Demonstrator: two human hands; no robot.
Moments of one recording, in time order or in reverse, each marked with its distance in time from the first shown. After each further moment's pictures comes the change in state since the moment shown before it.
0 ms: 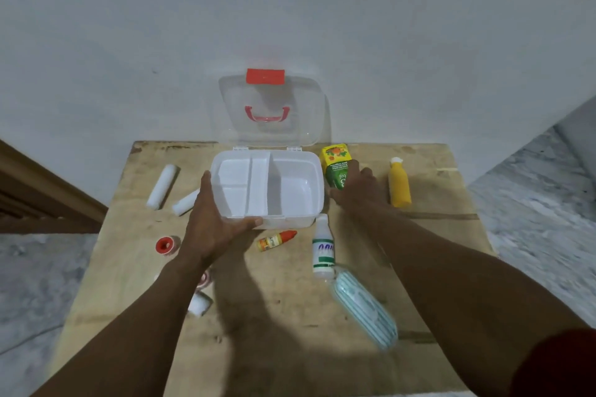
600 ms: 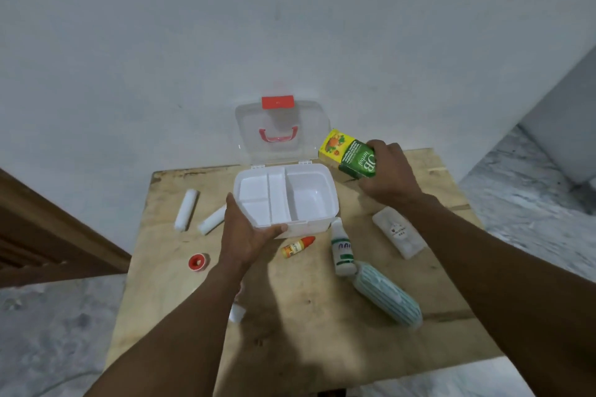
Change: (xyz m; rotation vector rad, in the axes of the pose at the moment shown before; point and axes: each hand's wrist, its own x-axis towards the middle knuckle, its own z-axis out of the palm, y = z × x) left_hand -0.004 0.000 -0.006 -0.046 0.001 -0.052; right_hand -0.057 -0.018 -0.077 0.111 0.284 -0.181
